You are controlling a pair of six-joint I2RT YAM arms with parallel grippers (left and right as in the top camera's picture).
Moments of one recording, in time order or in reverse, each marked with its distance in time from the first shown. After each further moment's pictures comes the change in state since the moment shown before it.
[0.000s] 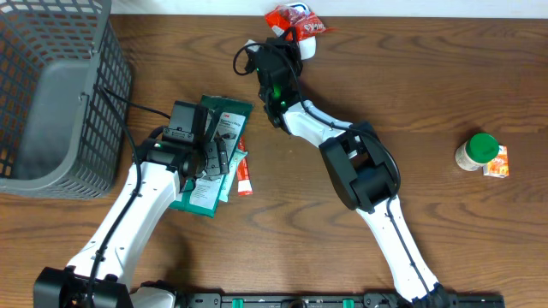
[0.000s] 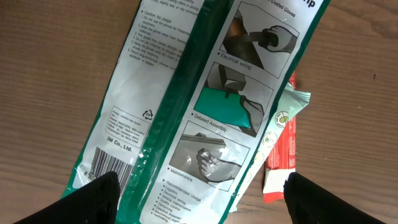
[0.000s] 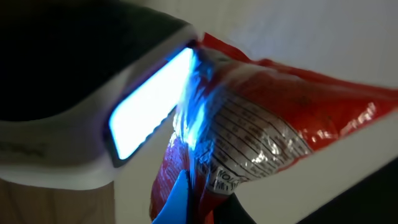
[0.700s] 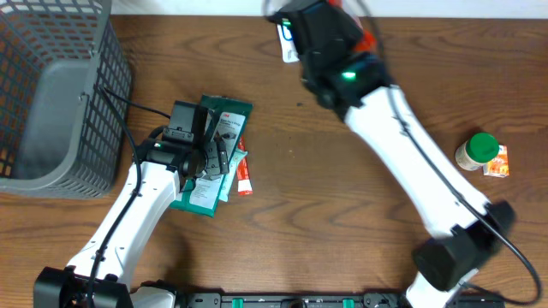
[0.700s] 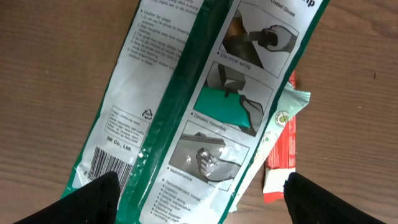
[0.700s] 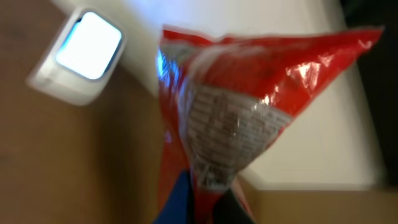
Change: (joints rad) left arm 0.000 0.000 0.000 0.000 0.000 0.000; right arm -0.001 -0.751 0.016 -1.366 -0.159 1.268
